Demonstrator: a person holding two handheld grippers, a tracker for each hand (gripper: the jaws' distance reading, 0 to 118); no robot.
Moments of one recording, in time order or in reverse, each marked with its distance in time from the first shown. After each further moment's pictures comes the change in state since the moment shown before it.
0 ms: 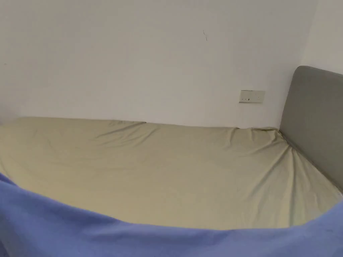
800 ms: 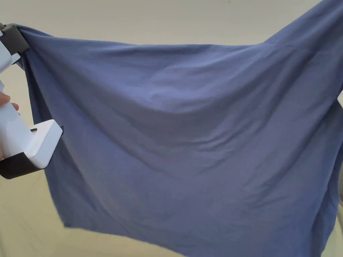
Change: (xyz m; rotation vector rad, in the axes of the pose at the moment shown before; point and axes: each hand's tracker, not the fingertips) left arm 0.027 0.094 -0.392 0.114 -0.072 0.288; right arm -0.052 0.034 -0.391 0.126 0.075 0.085
